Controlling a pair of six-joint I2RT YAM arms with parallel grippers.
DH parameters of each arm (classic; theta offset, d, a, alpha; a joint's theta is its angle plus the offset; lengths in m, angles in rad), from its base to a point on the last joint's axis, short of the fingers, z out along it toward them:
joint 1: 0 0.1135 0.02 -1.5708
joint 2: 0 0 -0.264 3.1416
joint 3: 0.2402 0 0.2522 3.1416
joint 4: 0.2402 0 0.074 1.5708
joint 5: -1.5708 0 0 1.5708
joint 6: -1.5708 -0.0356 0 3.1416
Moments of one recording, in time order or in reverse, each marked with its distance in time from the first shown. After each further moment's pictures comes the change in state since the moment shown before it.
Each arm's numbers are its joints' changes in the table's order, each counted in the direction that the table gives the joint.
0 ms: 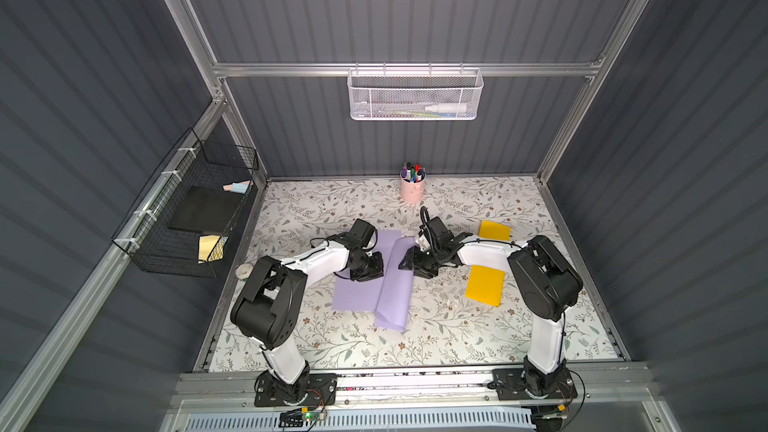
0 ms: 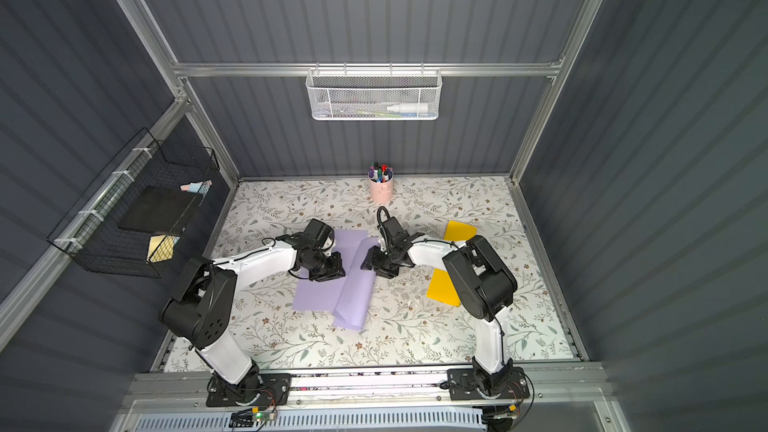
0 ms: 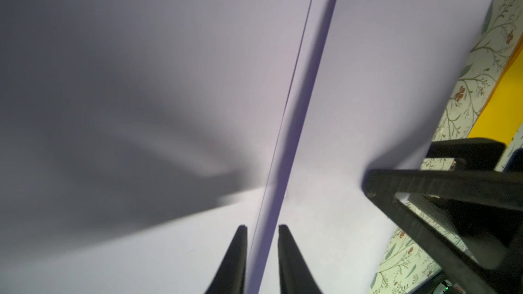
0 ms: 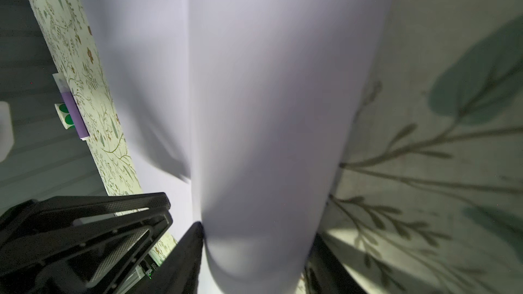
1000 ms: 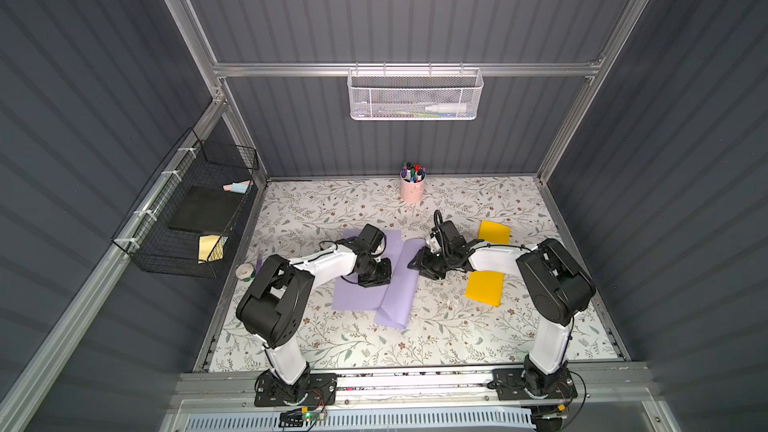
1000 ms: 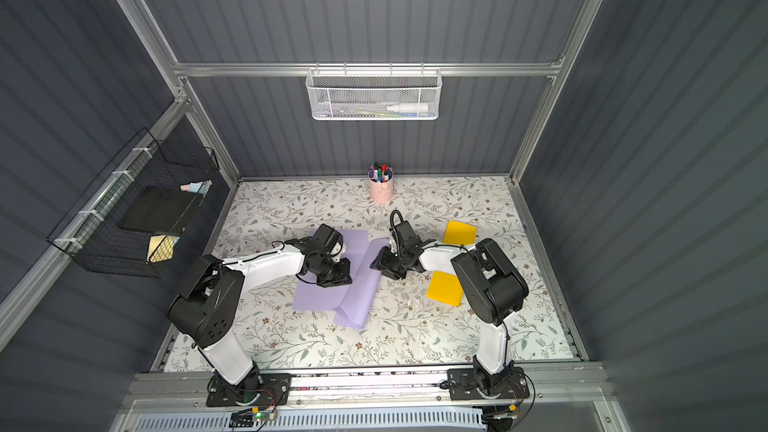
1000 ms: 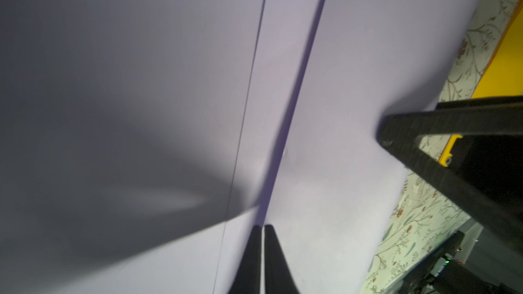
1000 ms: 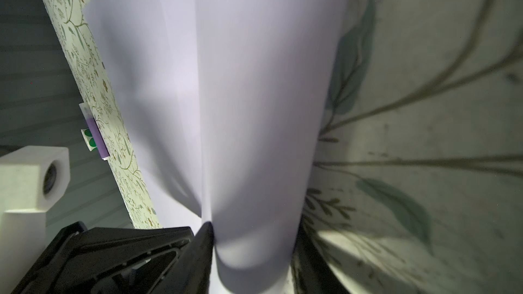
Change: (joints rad) left arm -0.074 0.023 -0.010 -0.024 -0.035 0.004; right arm -0.060 -0.072 -0.151 -0.148 0.006 -0.092
